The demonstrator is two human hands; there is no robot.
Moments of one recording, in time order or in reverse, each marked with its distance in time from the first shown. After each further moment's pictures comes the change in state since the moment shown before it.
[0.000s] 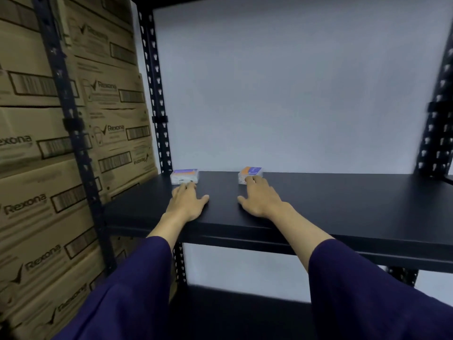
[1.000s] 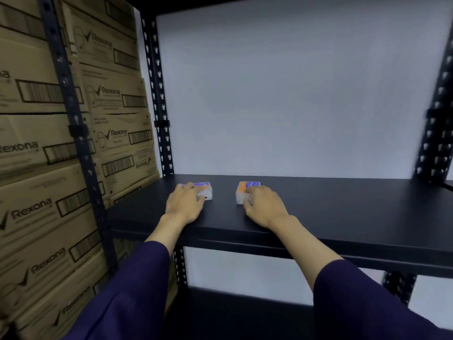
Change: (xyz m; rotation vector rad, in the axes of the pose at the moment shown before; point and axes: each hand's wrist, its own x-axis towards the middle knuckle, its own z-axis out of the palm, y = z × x) left_hand 0.005 -0.008 -0.007 0.186 0.078 0.174; right_hand -0.016 0.003 -0.002 0.070 0.140 -0.029
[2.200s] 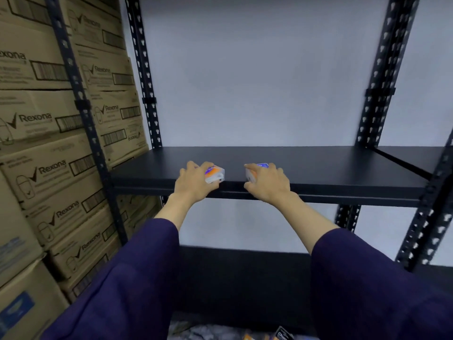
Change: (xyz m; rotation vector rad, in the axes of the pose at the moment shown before) left_hand -0.119 0.082 -0.039 -0.132 -0.079 0.028; right_hand -0.129 -0.003 -0.073 -0.086 -0.068 0.248
